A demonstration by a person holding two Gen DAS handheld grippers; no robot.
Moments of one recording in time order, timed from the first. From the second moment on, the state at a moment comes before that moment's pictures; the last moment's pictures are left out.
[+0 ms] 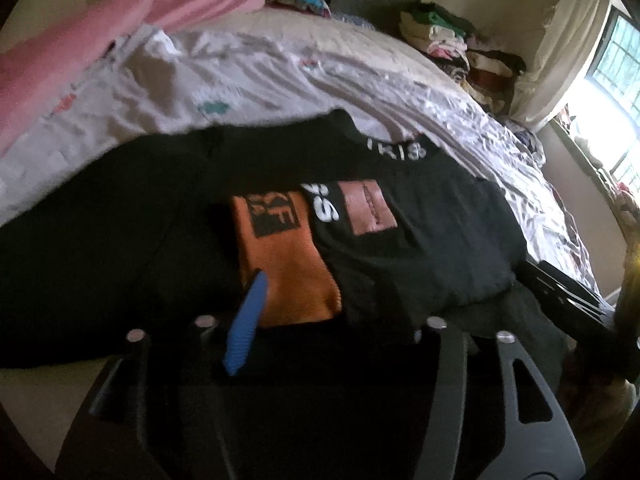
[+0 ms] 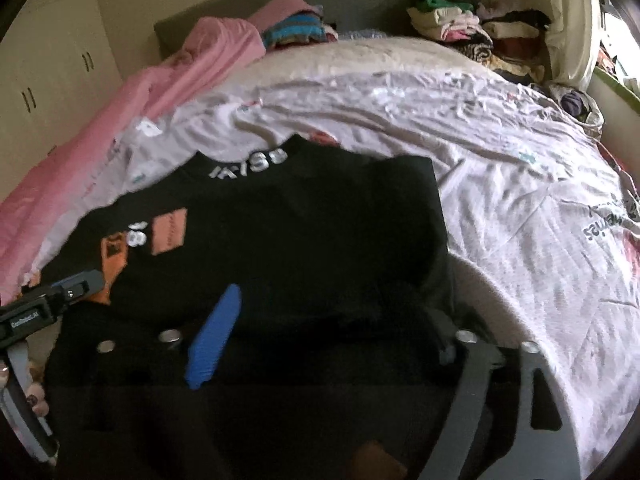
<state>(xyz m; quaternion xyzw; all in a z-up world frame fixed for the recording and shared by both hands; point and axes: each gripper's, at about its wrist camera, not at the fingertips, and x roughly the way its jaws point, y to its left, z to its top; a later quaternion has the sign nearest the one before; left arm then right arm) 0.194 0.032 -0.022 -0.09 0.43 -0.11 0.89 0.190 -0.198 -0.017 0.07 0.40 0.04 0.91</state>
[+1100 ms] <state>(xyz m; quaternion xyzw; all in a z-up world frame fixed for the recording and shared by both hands) 0.134 0.160 0.010 -0.14 0.36 0.08 0.92 0.163 -0.068 0.043 0.00 0.34 0.16 0.93</state>
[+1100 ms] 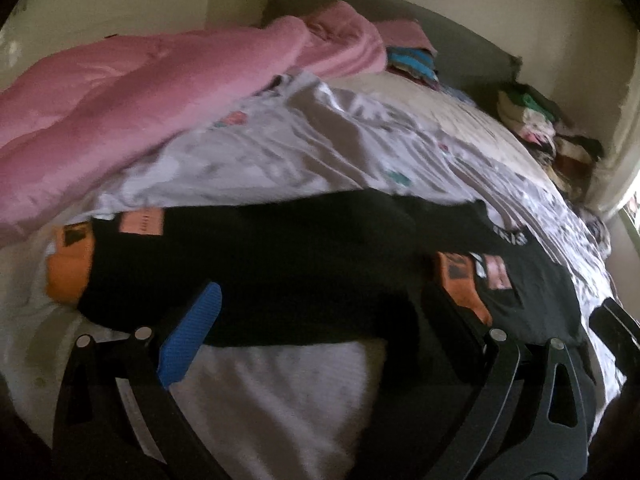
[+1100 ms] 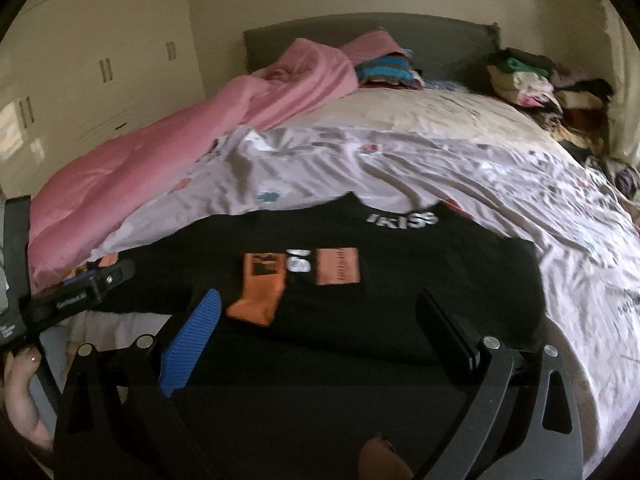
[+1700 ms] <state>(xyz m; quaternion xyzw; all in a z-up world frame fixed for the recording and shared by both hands) 0.111 0.233 0.006 -0.18 0.35 0.22 0.90 0.169 0.029 0.045 -0.05 0.33 0.25 0.91</state>
